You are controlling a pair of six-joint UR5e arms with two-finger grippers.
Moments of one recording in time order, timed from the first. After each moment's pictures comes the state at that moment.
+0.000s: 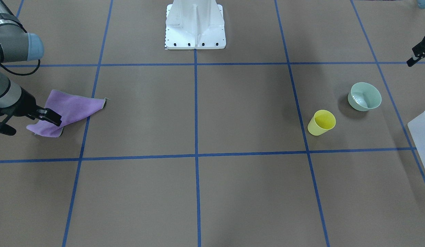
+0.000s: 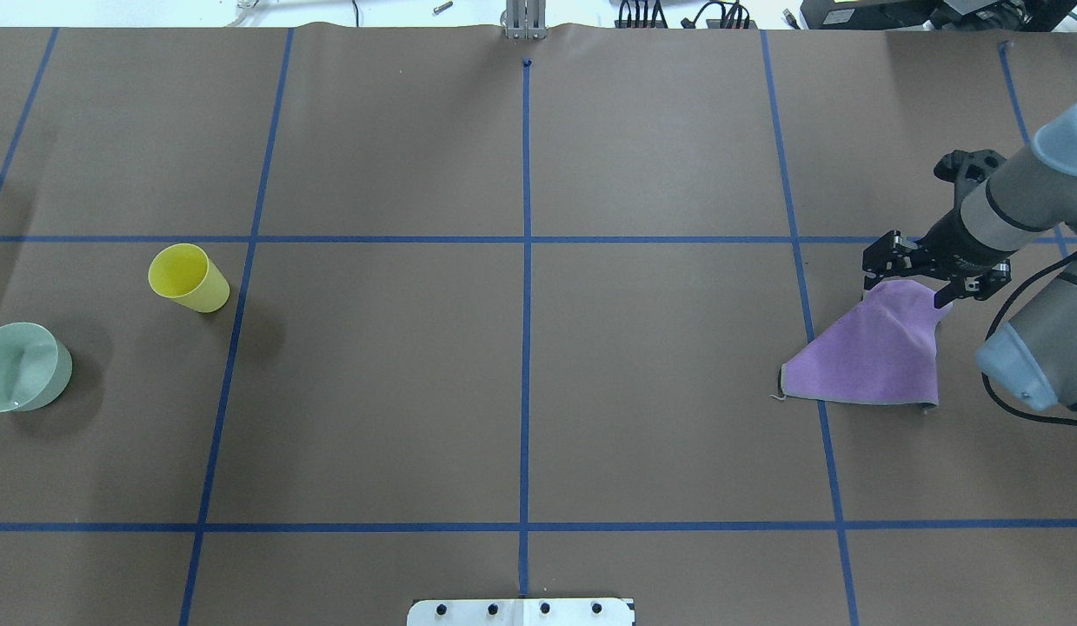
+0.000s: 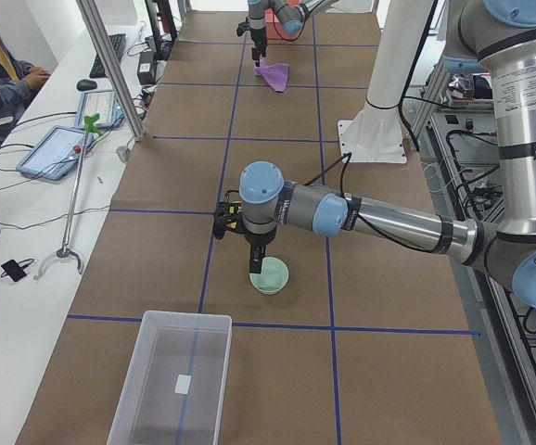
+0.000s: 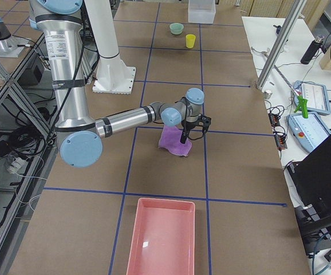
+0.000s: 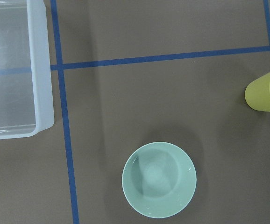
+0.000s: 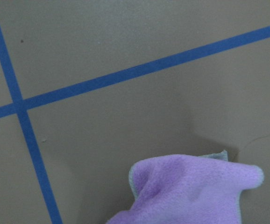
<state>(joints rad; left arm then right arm) -1.43 -1.37 -1.99 -1.63 -2.44 -0.21 0.95 -1.45 1.70 -1.33 2.22 1.06</state>
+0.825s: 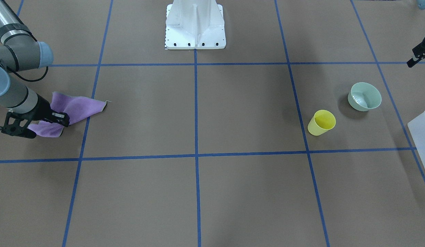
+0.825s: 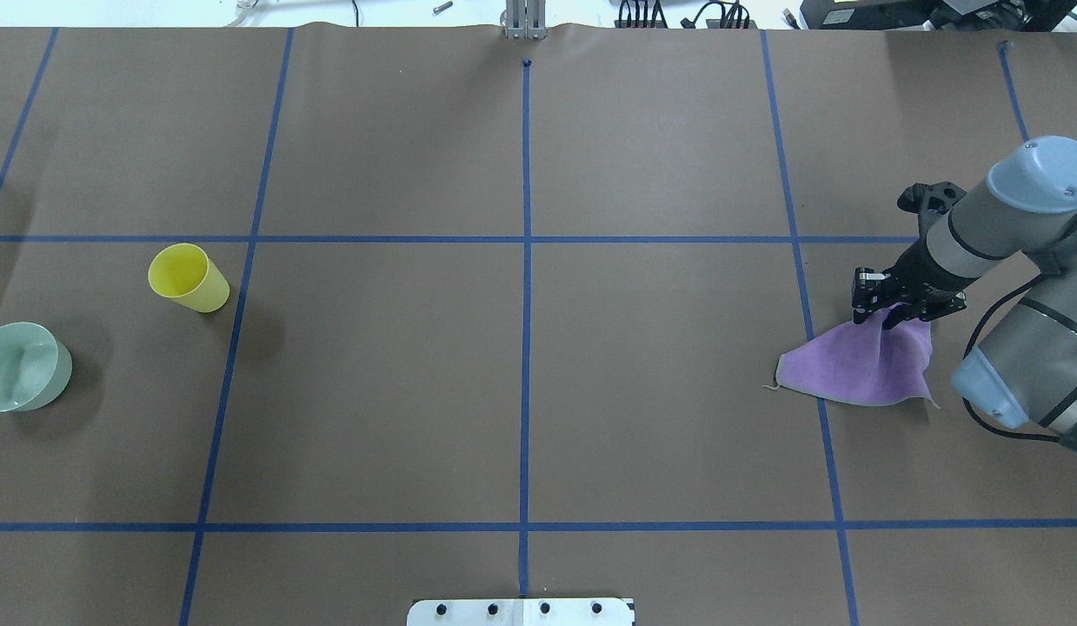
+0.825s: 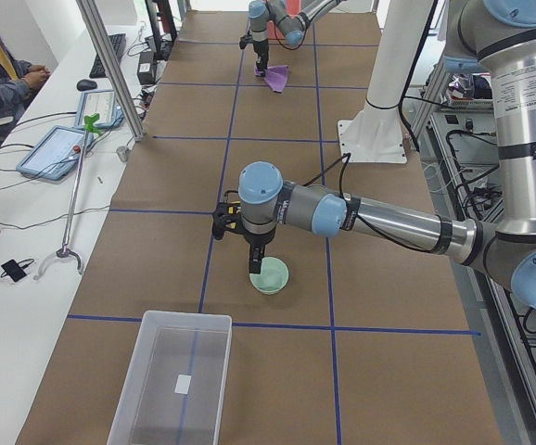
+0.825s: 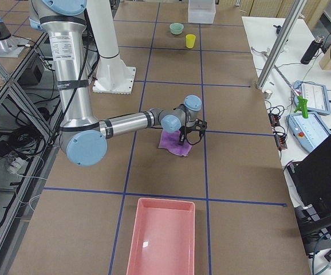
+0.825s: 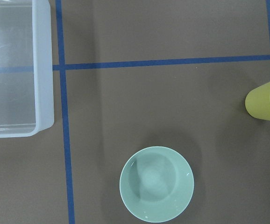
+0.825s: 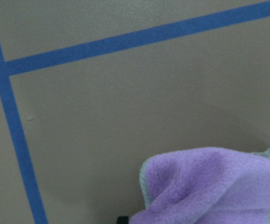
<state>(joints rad) -1.43 -1.37 -1.98 -1.63 -2.44 -0.22 0.90 -1.44 1.61 -1.22 2.24 1.04</state>
